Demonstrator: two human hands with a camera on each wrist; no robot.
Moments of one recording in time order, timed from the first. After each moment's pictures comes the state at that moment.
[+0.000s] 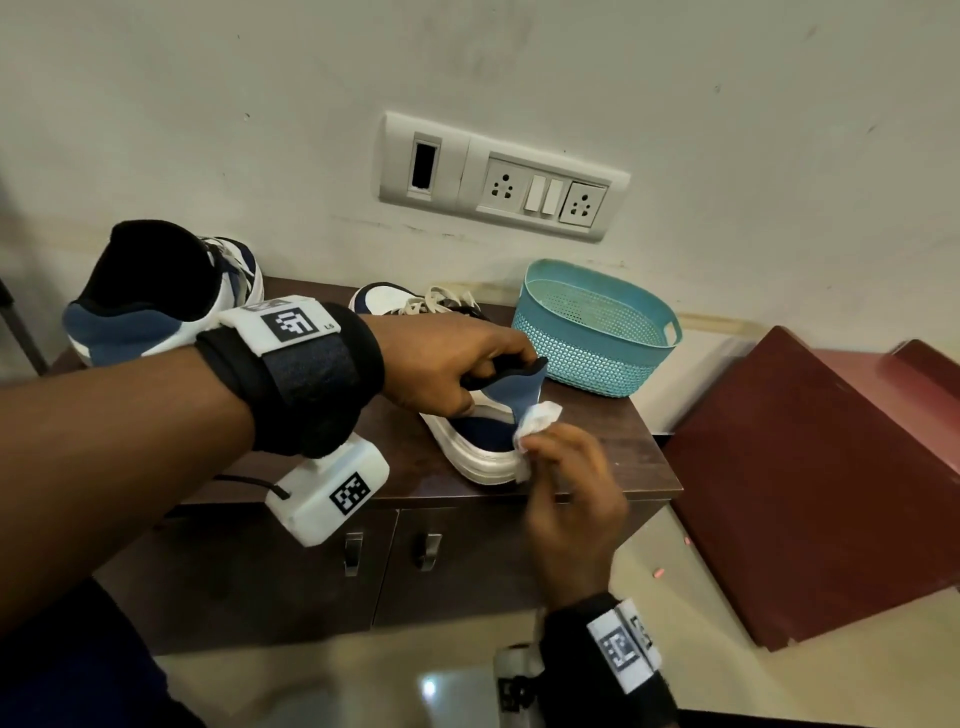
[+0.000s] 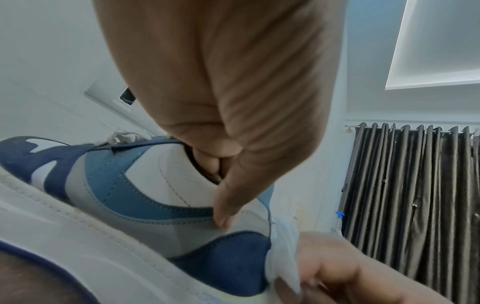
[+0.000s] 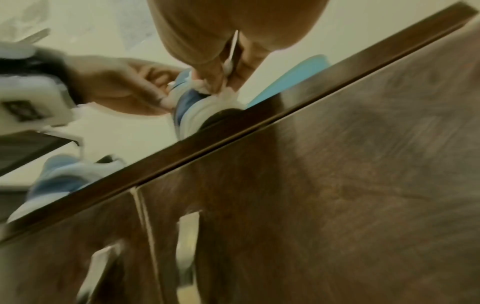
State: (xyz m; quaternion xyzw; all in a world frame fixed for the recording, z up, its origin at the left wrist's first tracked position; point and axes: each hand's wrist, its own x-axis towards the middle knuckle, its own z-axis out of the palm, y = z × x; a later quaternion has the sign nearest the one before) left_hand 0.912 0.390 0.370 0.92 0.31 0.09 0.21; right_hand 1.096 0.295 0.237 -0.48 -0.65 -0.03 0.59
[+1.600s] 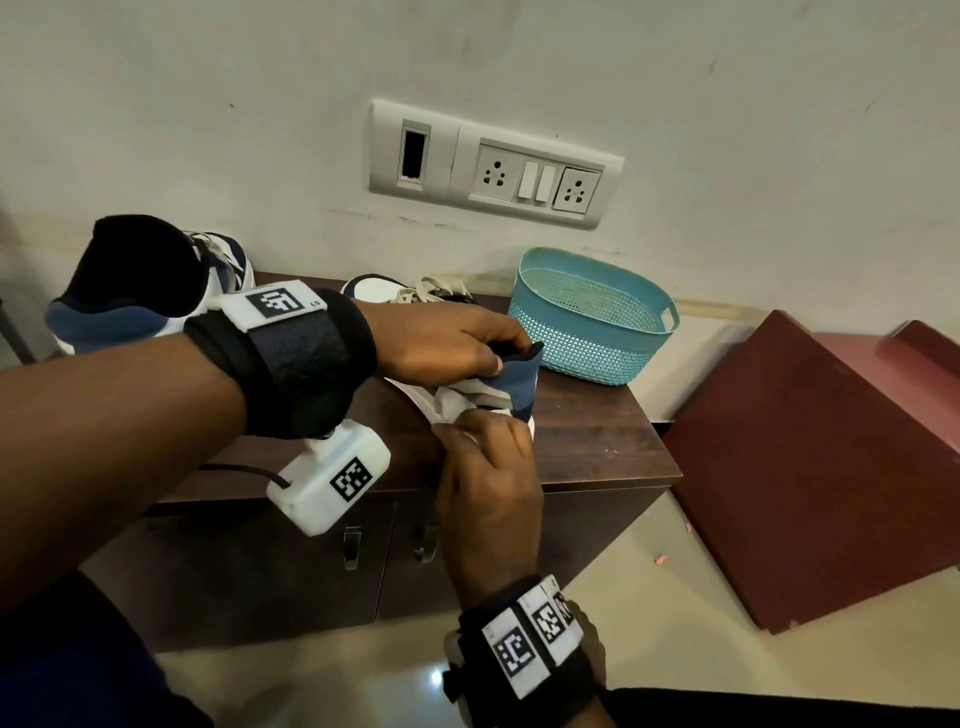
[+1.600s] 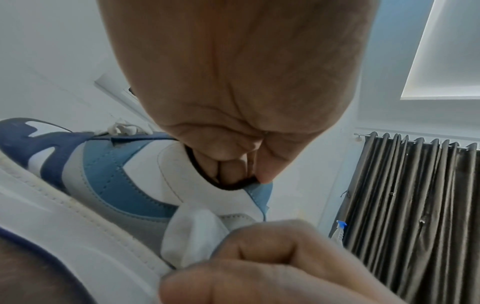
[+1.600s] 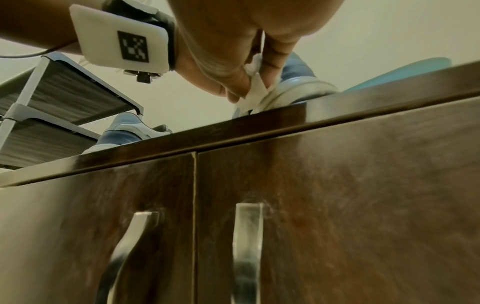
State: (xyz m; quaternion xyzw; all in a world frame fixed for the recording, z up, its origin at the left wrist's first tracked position) left_hand 0.919 0.388 0.377 0.88 0.35 0.08 0.32; right_hand 1.029 0.296 0.237 -0.51 -0.71 -0.13 0.47
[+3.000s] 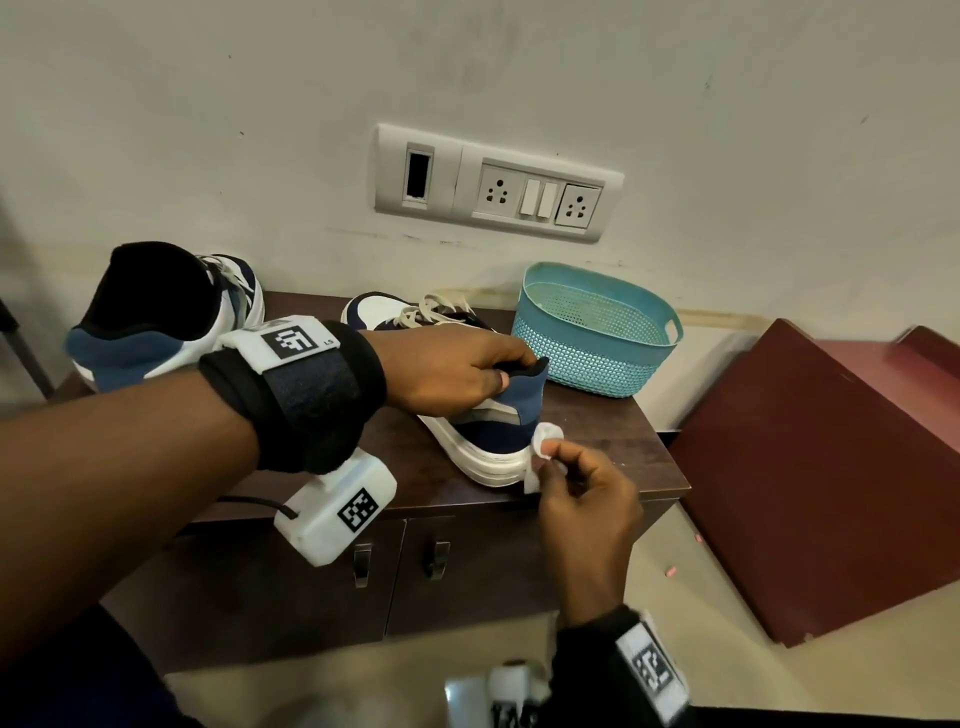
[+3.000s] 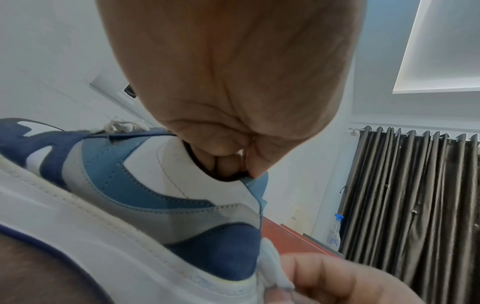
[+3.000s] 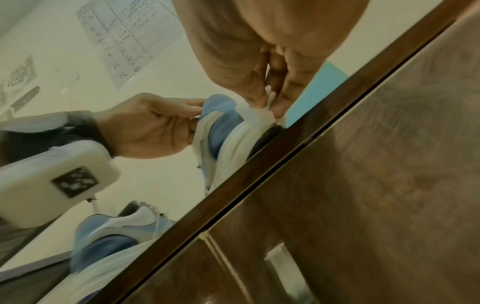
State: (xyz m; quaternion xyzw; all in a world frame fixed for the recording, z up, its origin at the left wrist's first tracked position) left_hand 0.915 0.388 0.370 0.90 0.36 0.07 0.24; right_hand 1.082 0.292 0.249 -0.65 -0.48 0.16 0.57
